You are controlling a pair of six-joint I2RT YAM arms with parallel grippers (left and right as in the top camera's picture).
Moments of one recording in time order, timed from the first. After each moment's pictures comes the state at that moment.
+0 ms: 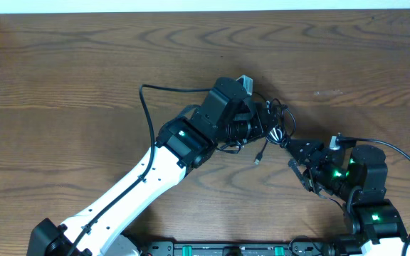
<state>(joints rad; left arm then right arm) -0.74 1.44 1.19 -0.36 0.41 -1.11 0.09 0.68 0.41 -0.36 -0.60 1.27</state>
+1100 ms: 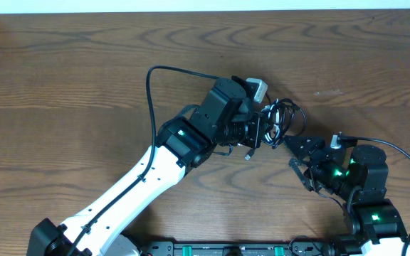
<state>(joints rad) -0.73 1.44 1.19 -0.42 0.40 -0.56 0.09 0.68 0.41 -0.34 -0.58 1.28</state>
